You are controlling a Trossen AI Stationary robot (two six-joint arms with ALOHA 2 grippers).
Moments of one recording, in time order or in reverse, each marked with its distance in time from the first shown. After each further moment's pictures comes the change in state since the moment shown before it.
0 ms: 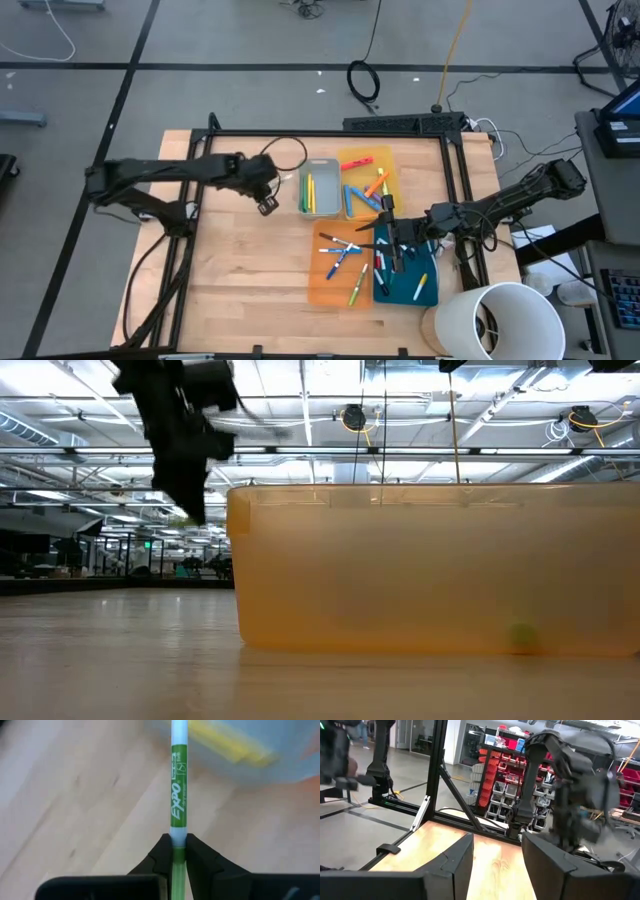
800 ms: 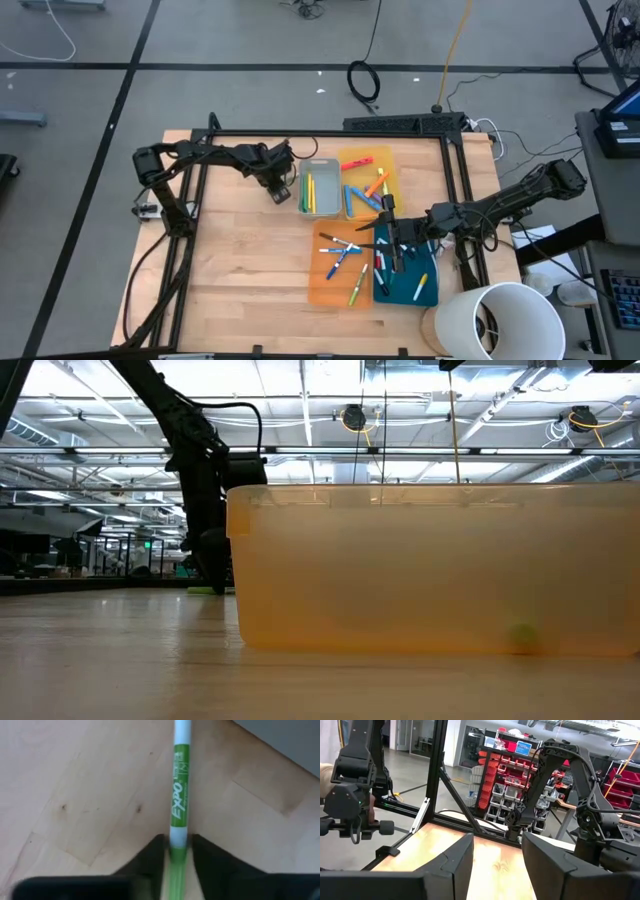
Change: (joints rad) left arm 0.218 0.424 0.009 0.232 0.102 0.232; right arm 0.000 0.000 0.000 0.012 0.000 -0.003
